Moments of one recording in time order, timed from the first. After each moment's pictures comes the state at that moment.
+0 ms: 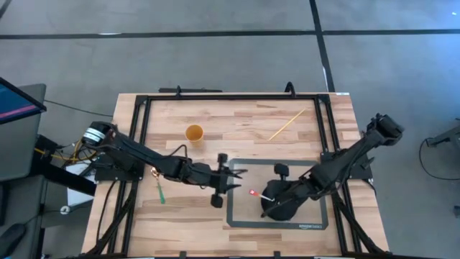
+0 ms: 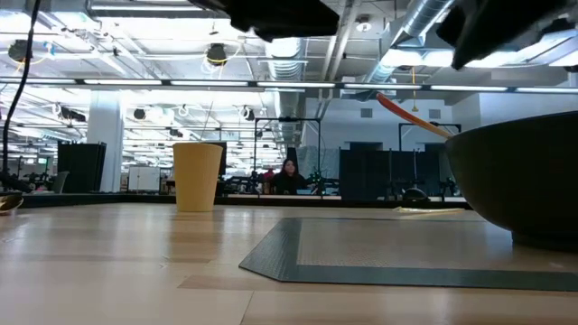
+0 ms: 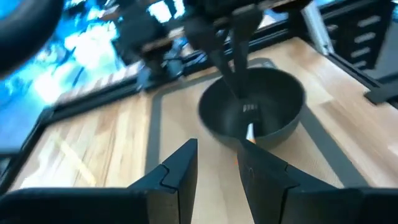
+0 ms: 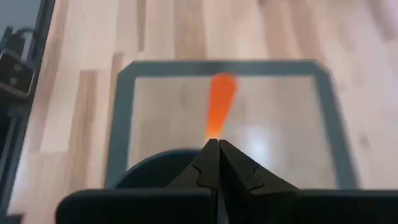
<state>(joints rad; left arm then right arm) -0.35 1.63 0.98 0.30 -0.29 0.25 0.60 1.43 1.01 -0.55 0.41 0.52</state>
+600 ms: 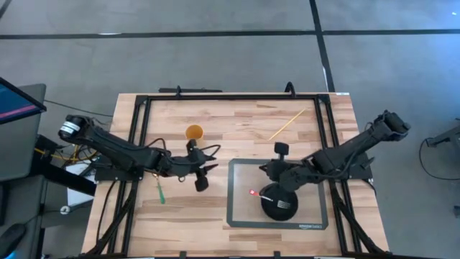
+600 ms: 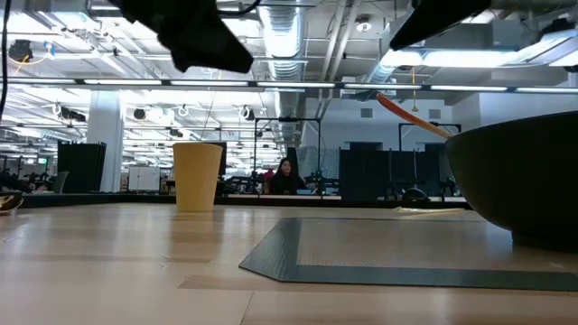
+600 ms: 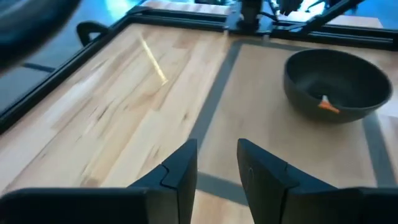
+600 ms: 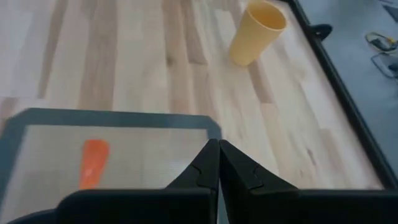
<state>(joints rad) -0.35 1.31 0.77 0.02 -0.57 -0.24 0.47 1.32 1.01 -0.53 0.63 0.23</state>
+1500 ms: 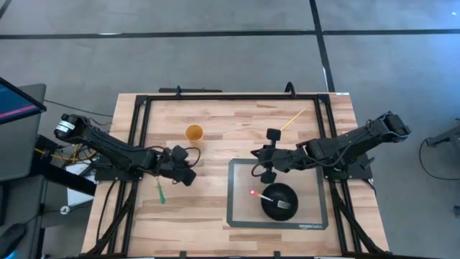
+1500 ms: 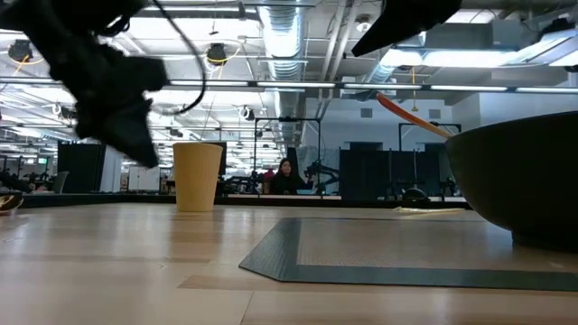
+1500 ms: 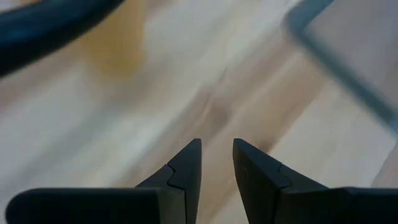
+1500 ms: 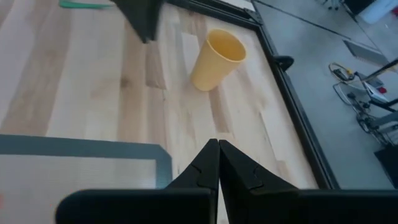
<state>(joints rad) -0.35 1.24 0.58 -0.44 -0.50 -0.99 0.29 1.33 1.00 -0.35 0.60 -0.06</state>
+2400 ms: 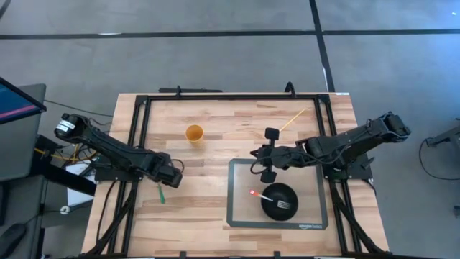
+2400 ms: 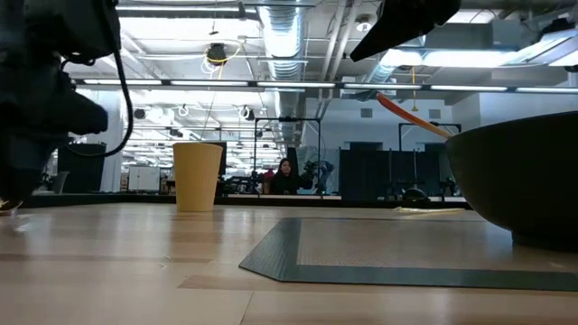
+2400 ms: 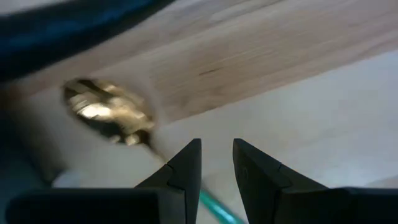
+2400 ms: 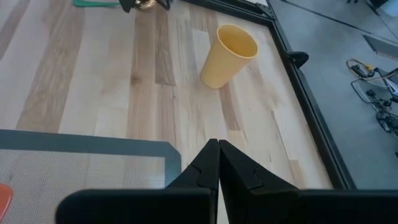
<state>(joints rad) -0.38 1.24 0.58 -0.87 -0.04 -1.54 0.26 1.33 1.00 -0.36 0.52 -0.06</state>
